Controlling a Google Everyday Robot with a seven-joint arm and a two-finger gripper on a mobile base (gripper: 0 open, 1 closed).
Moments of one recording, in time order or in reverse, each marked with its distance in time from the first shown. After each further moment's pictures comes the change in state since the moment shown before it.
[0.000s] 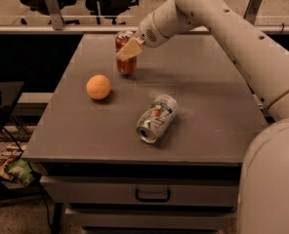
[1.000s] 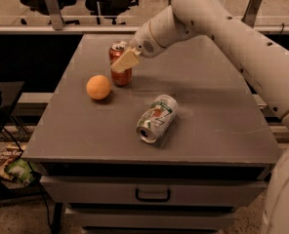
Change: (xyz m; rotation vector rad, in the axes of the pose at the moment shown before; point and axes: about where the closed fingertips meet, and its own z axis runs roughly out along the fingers) arm 0.010 0.044 -0.003 -0.059 0.000 -0.071
